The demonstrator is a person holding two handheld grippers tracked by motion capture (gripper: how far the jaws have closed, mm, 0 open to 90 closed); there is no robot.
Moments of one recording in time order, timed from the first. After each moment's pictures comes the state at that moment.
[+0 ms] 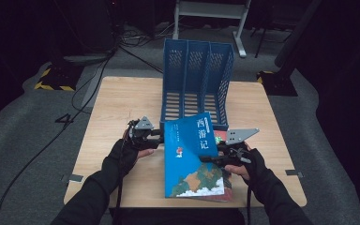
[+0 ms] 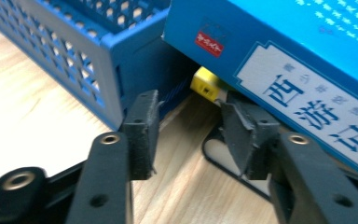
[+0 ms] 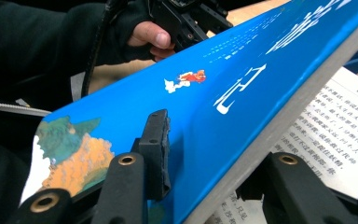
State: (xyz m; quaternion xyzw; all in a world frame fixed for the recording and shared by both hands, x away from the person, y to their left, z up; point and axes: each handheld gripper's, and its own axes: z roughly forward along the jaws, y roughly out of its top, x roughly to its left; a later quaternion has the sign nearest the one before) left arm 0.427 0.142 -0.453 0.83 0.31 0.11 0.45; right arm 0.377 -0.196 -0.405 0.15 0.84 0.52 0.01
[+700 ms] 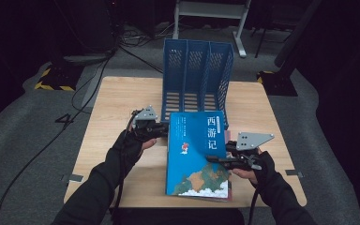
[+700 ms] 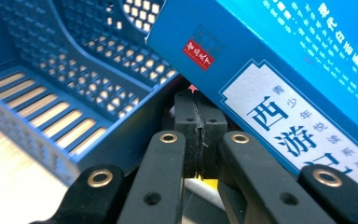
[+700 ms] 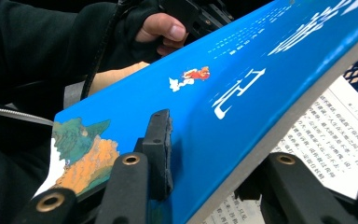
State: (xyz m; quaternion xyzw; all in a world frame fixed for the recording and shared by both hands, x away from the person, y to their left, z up) left arm 0.435 0.125 -0.406 0.81 0.26 0.08 0.51; right arm 0.353 -0.210 -0.379 0.12 0.83 0.54 0.08
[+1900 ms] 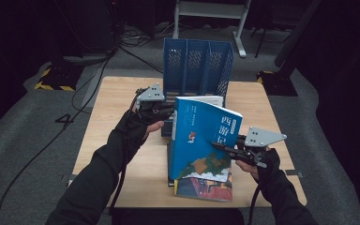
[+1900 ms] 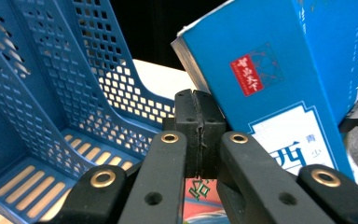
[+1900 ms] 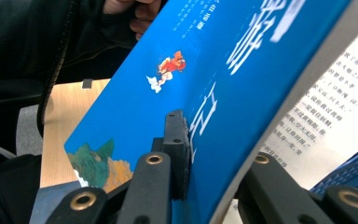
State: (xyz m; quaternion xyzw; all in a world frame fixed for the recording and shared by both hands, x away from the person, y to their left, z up) left arm 0.431 0.105 -0.319 0.80 0.19 0.12 0.55; right arm 0.354 -0.220 -0.360 0.13 0.80 0.56 0.17
